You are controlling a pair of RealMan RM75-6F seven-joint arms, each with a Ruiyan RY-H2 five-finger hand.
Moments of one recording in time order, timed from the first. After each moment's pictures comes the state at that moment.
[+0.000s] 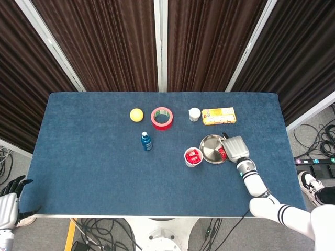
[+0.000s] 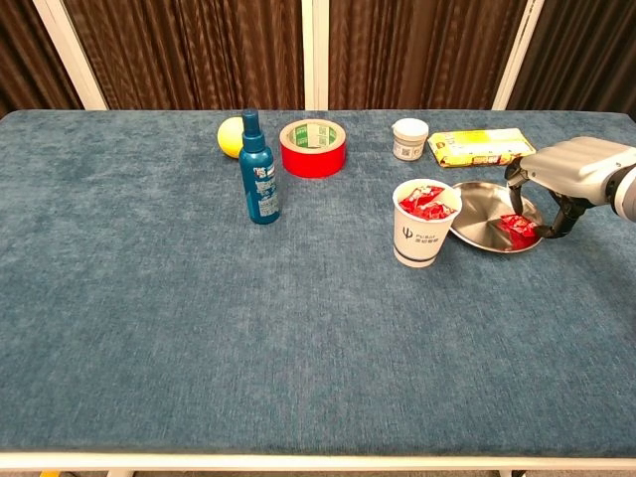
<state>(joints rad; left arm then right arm) 0.09 -1.29 -0.02 -1.48 1.38 1.47 -0.09 0.73 -1.58 0.09 -1.16 -0.96 0.81 -0.57</state>
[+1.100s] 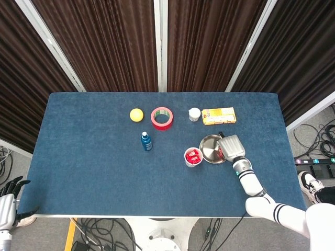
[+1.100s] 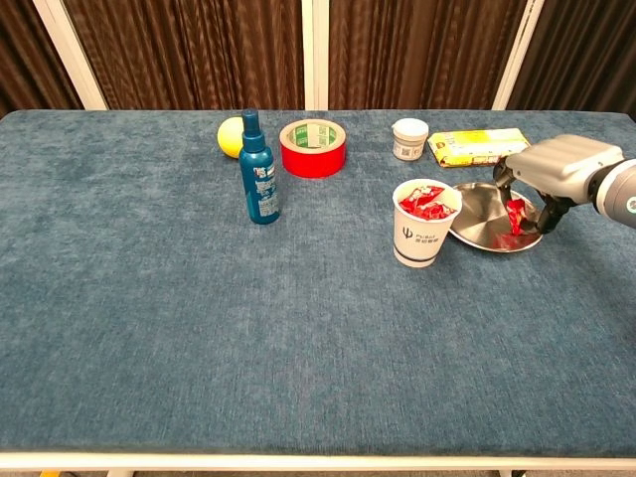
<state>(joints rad) 0.09 -1.29 -0.02 -1.46 1.38 1.47 -0.12 0.74 -1.61 0.10 -1.15 -0.97 0.84 -0.58</state>
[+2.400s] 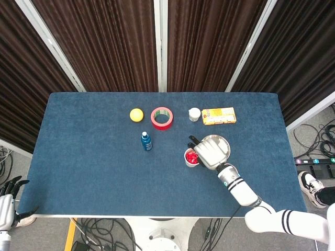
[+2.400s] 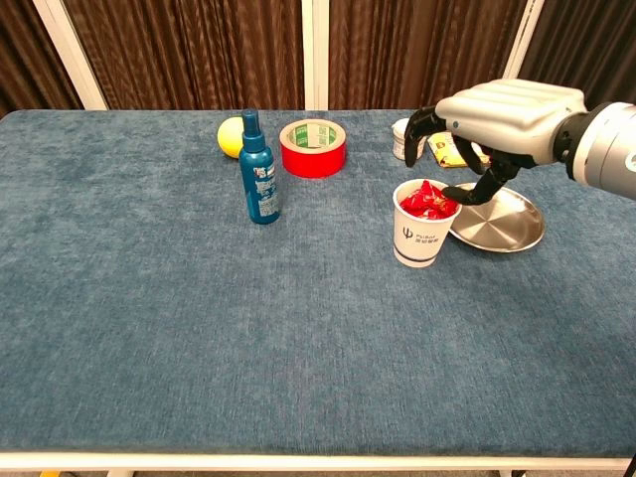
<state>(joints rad) 0.10 -1.29 -0.02 -1.46 1.39 1.49 -0.13 0.77 -1.43 0.12 -1.61 -1.15 0.95 -0.55</state>
